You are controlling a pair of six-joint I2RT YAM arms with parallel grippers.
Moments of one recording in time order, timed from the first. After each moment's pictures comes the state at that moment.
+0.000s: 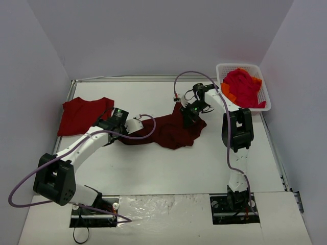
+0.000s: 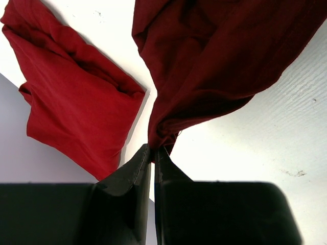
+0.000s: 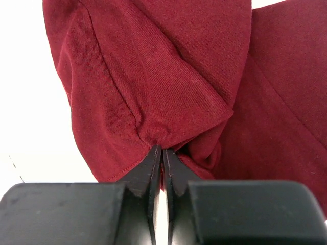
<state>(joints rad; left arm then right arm) -0.42 1.39 0.99 -0.65 -0.26 0.79 0.28 2.18 1.78 -1.06 -0.66 -0.70</state>
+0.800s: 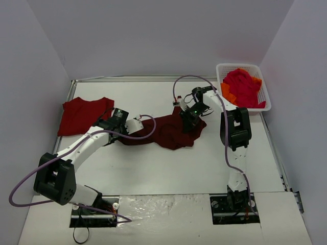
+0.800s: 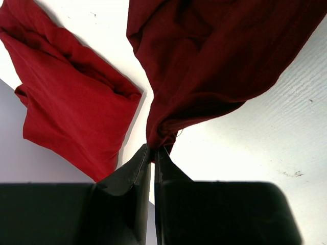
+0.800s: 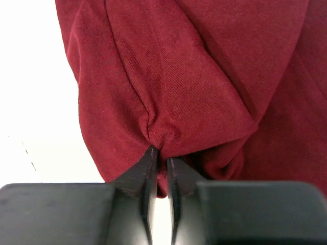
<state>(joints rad) -0.42 1.40 0.98 -0.65 -0.25 0.79 0.28 2.23 1.78 -1.13 -0.70 -0.76</state>
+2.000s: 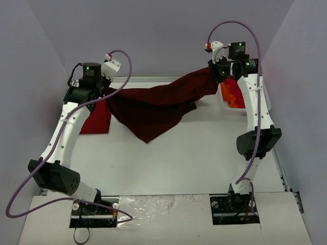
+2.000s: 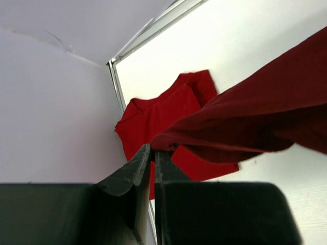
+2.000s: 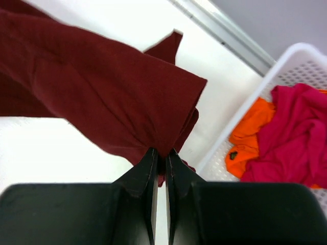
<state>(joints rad) -0.22 1.49 1.67 -0.70 -0.21 0.51 0.11 1.99 2.28 -1.04 -0.33 -0.45</state>
